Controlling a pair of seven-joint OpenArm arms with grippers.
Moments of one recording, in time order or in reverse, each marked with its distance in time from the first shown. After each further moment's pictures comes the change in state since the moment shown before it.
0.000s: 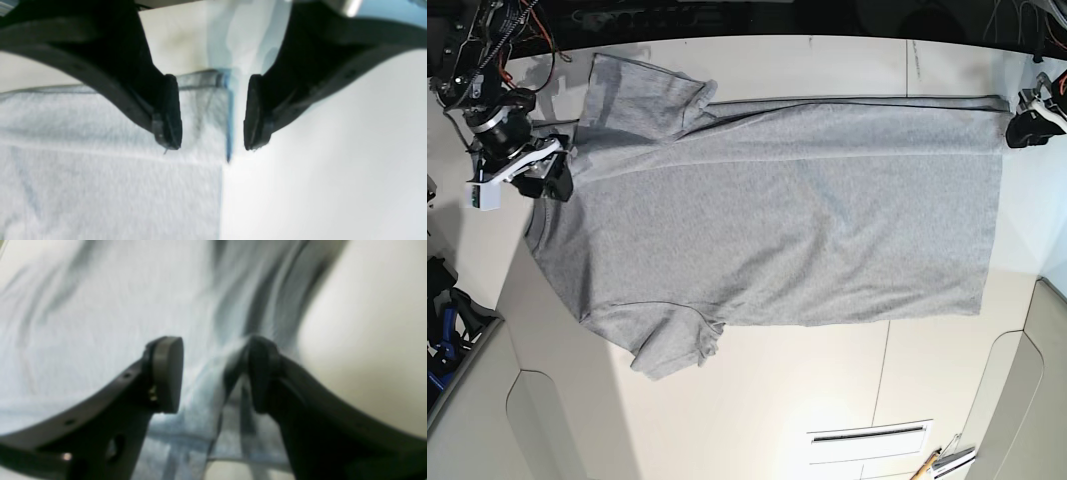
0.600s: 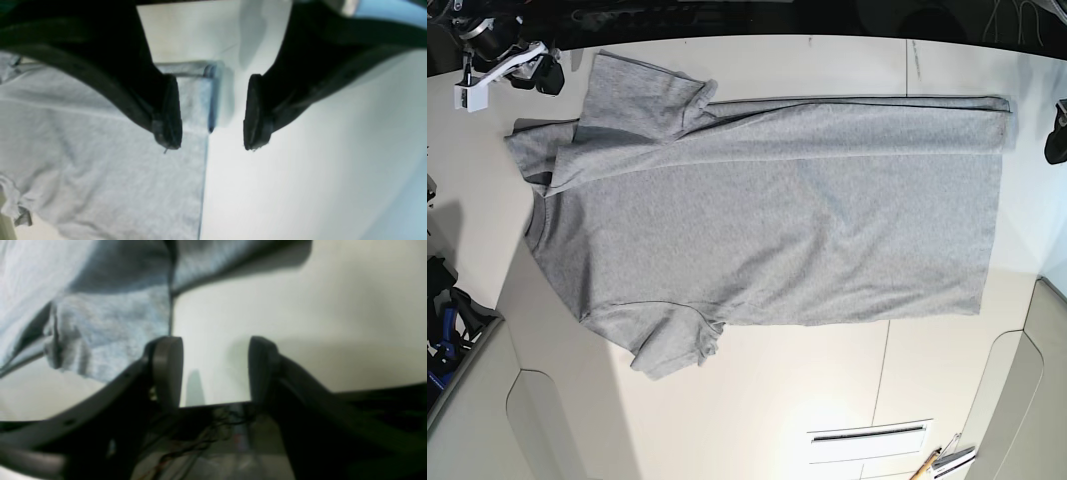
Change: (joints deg) left arm -0.1 -0.8 -9.7 0.0 -9.1 -1.5 4.5; right arm -19.4 -0.5 5.5 0.2 12.2 0.5 -6.4
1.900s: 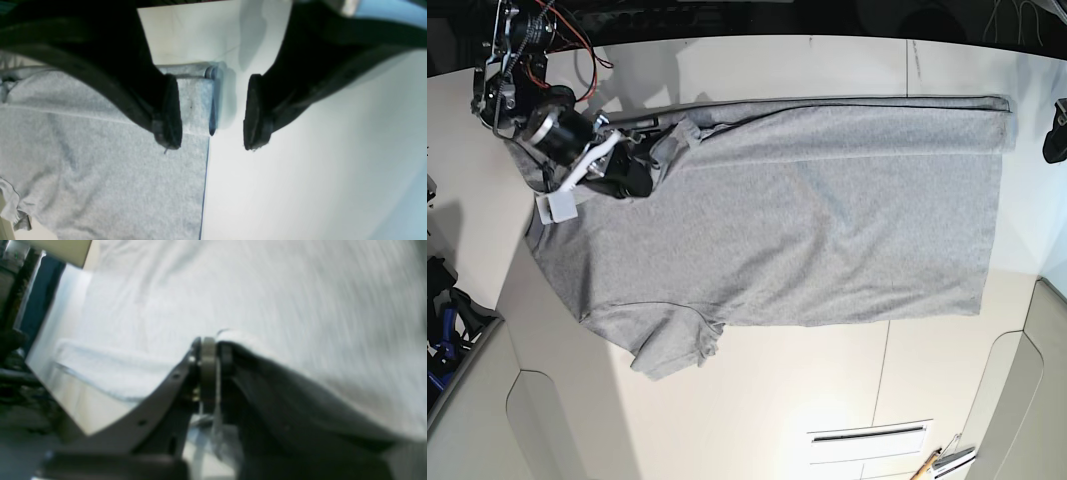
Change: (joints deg) left arm 0.0 0.0 0.0 0.0 0.0 0.0 0.8; right arm 24.0 0.3 -22.3 -5.2 0.3 6.0 0.5
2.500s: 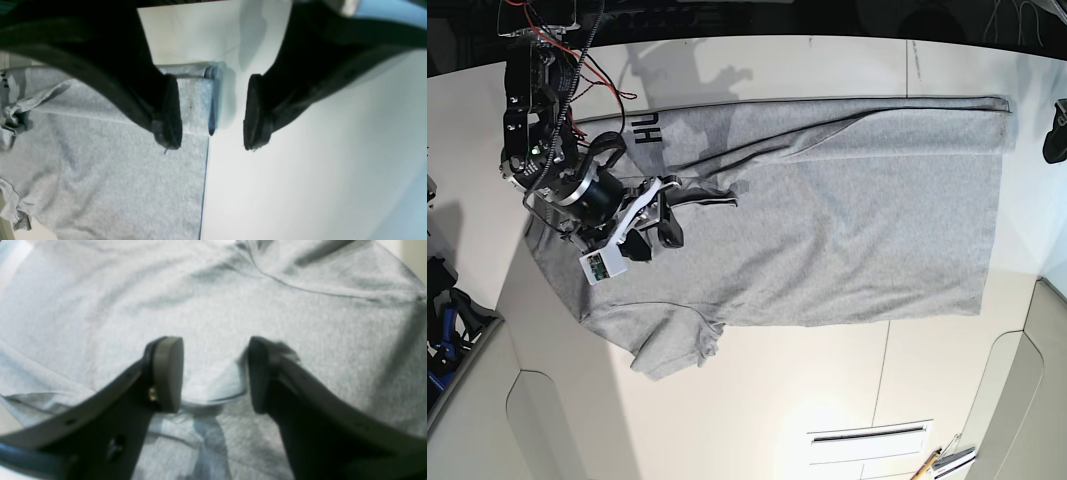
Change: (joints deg) left arm 0.0 0.0 0.0 0.0 0.0 0.0 0.0; right arm 9.4 0.0 -9.6 -0.2 -23.0 -3.5 7.4
